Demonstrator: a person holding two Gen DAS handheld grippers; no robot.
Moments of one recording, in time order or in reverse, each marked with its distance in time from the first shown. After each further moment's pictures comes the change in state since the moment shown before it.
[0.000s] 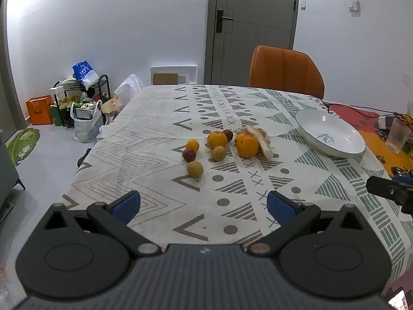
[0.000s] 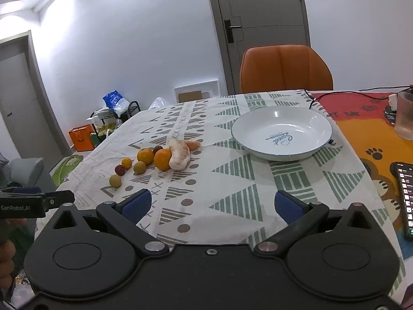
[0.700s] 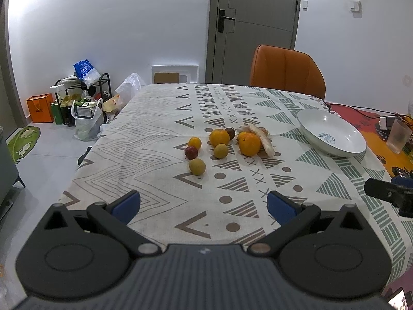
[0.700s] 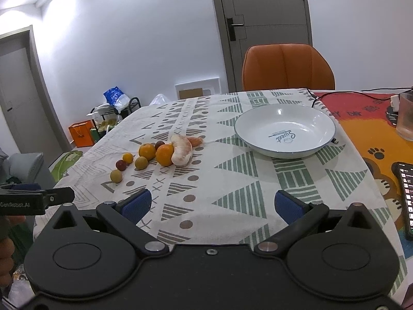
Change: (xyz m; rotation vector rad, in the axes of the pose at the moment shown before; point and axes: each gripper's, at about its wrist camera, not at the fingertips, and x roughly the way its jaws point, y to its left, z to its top) left arm 0.002 0.002 -0.002 -0.008 0.003 0.004; right arm 0.002 0.005 -0.002 -0.013 0.011 -0.002
